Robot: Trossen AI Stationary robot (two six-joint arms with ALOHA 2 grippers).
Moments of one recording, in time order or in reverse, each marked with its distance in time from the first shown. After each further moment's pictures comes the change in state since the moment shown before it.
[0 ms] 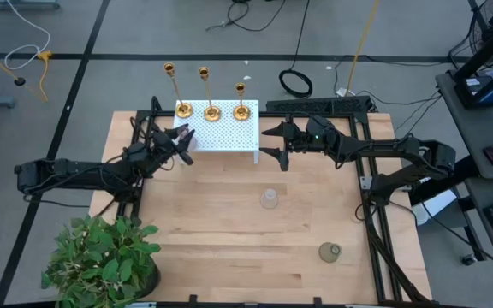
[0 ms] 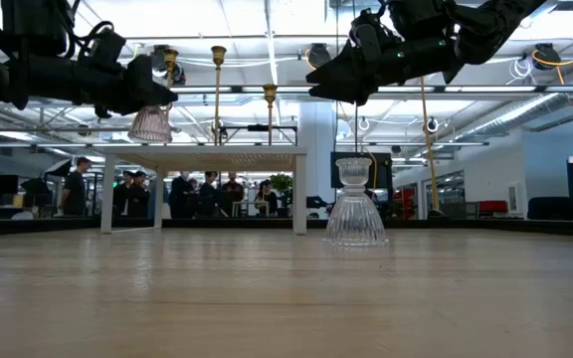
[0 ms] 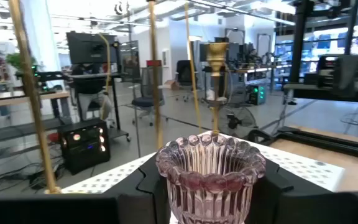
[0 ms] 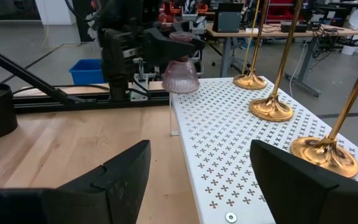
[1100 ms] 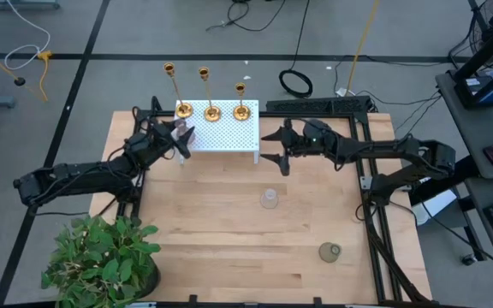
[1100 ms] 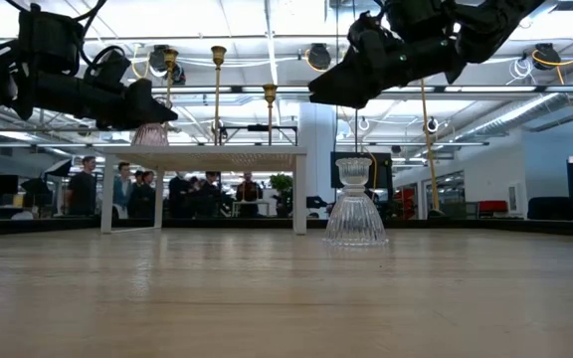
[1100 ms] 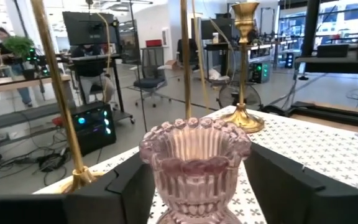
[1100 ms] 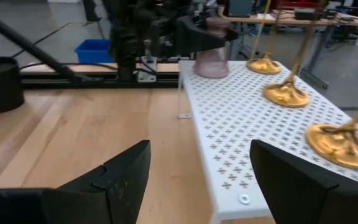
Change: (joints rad) left arm 0.257 0.000 0.000 -0.111 0.250 -0.019; right arm 0.026 0.000 0.000 -0.071 -0.005 -0.052
